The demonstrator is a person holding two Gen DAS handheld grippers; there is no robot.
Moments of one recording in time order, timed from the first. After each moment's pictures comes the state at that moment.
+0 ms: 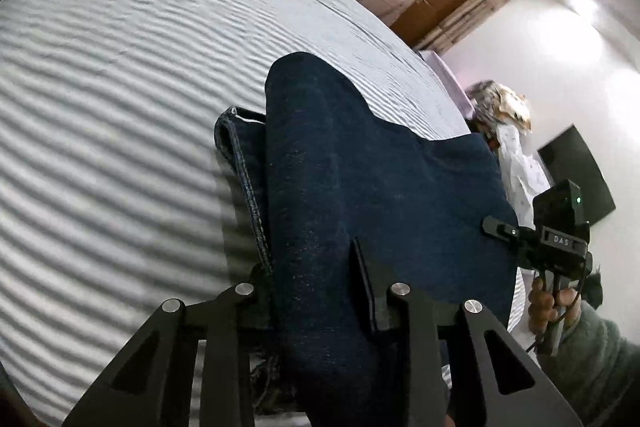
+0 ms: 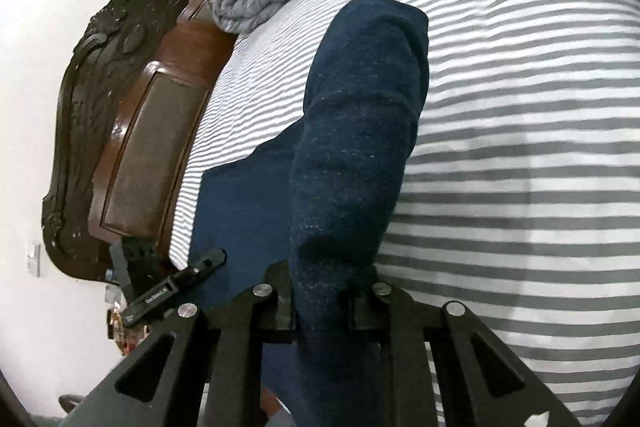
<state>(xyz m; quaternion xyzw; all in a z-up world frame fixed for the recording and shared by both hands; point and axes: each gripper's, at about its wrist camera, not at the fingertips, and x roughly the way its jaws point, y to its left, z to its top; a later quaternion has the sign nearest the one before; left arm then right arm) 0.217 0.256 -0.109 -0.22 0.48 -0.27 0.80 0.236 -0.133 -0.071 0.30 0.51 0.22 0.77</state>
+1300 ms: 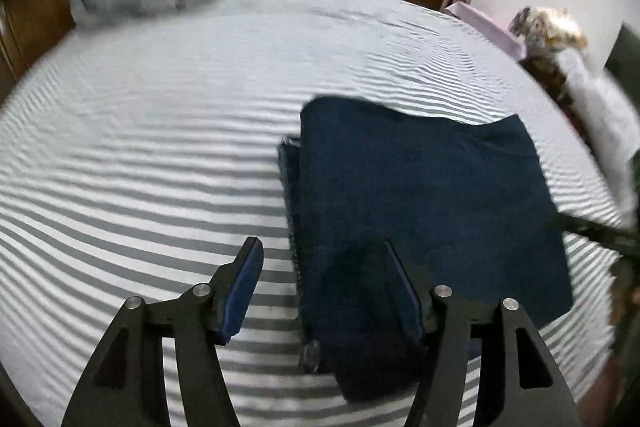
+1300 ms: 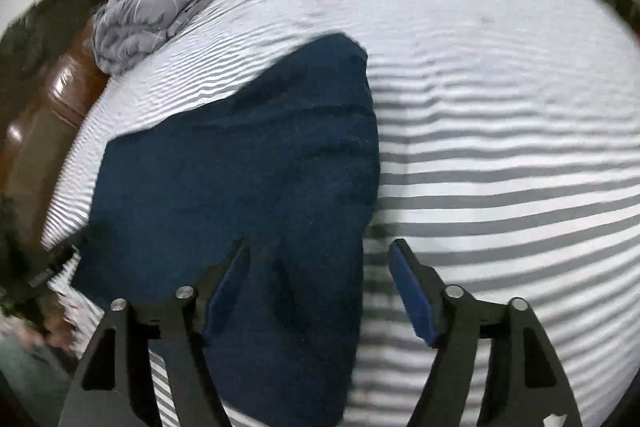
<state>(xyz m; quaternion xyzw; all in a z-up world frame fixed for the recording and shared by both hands) 0.283 -0.002 -0.076 0.02 0.45 -0.15 0.88 0.258 -0.369 -0.079 0.13 0.50 0.02 0.86</state>
